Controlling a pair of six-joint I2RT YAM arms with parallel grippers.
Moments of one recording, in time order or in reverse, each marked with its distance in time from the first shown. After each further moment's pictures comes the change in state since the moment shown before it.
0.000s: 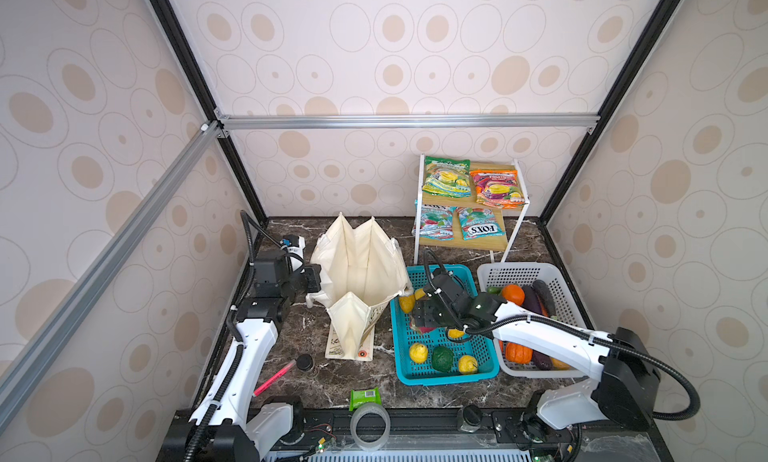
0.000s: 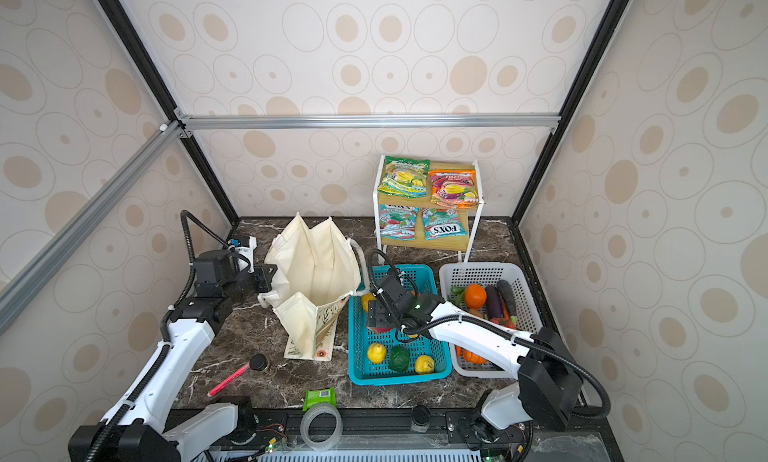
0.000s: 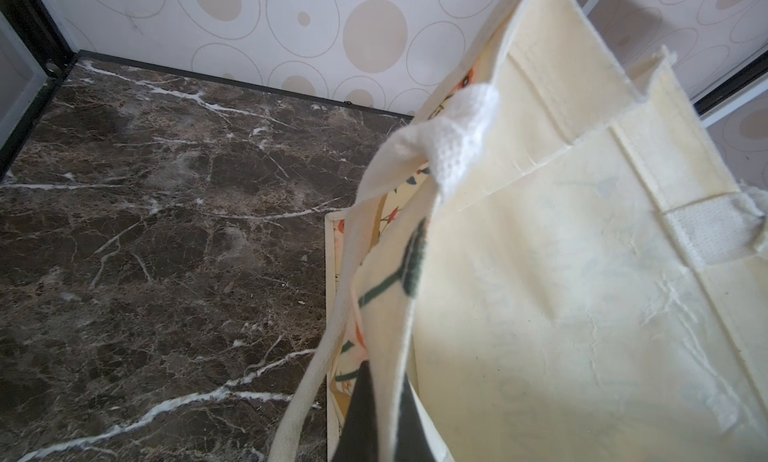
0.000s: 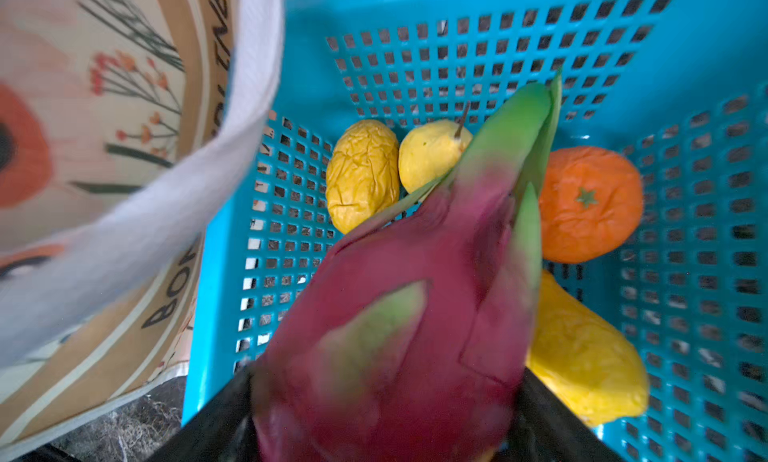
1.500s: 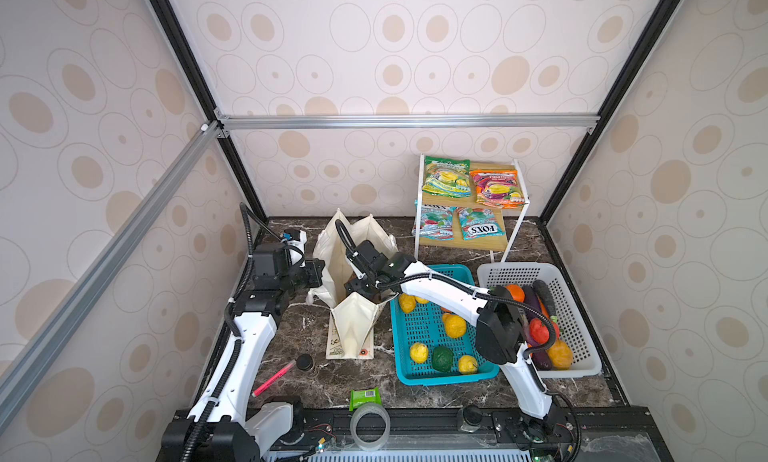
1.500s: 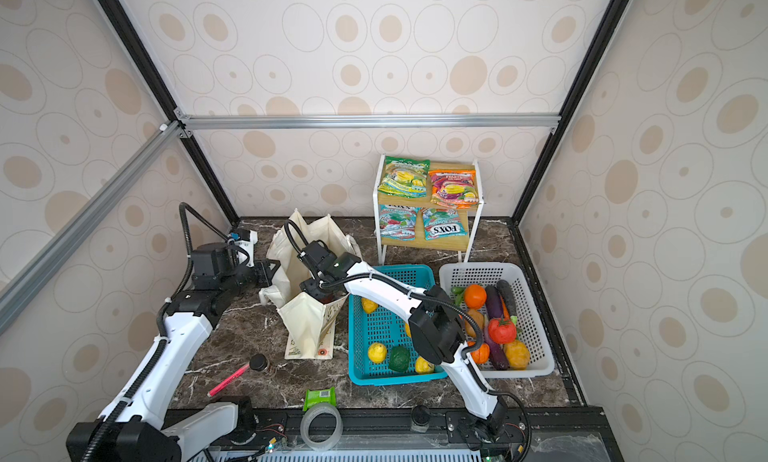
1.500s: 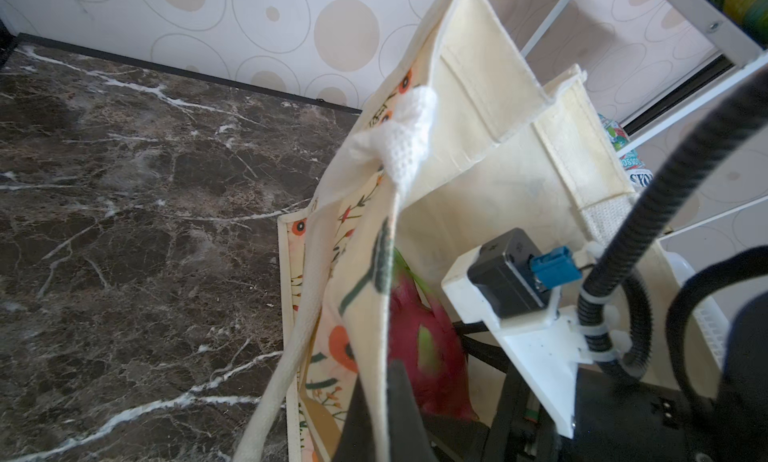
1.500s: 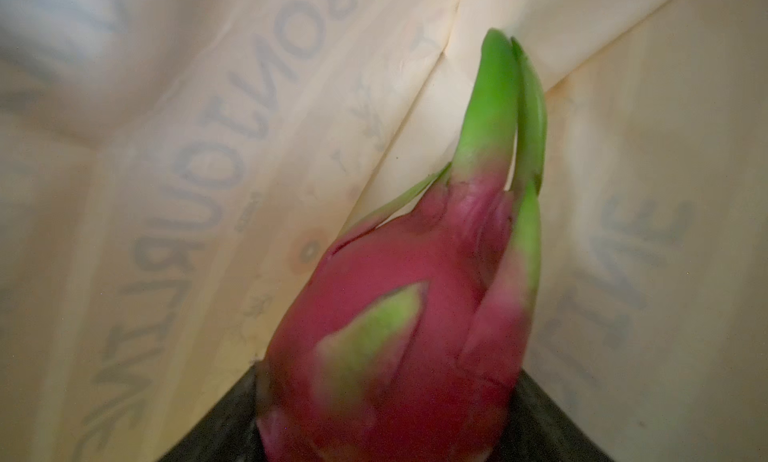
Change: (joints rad) left arm 0.000 0.025 0.088 -0.069 0.068 -0.040; right arm 0.082 0.859 1.008 -0.212 -0.154 -0.397
